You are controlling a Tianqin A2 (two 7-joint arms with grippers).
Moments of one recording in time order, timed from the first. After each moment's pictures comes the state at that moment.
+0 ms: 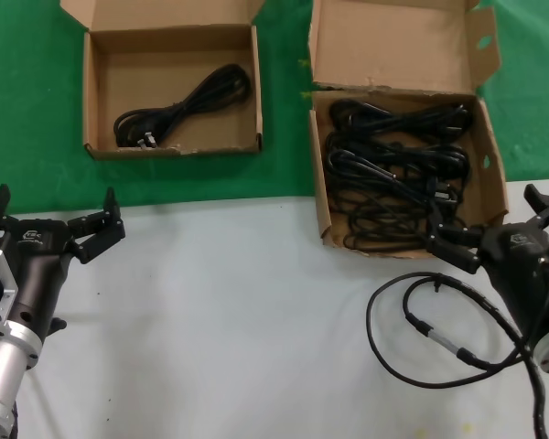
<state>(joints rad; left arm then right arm) 0.00 -0.30 1.60 -1.60 -1.80 0.00 0.00 0.02 0.31 -1.61 1.60 1.78 -0.02 -0.01</state>
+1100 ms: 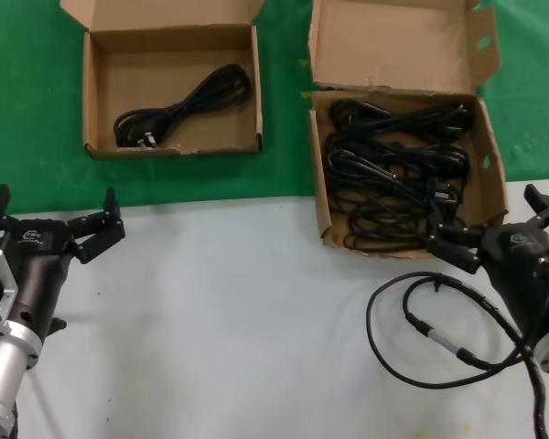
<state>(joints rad) 0.00 -0.30 1.60 -1.60 -1.80 0.00 0.00 0.02 0.31 -1.61 1.60 1.78 -0.02 -0.01</state>
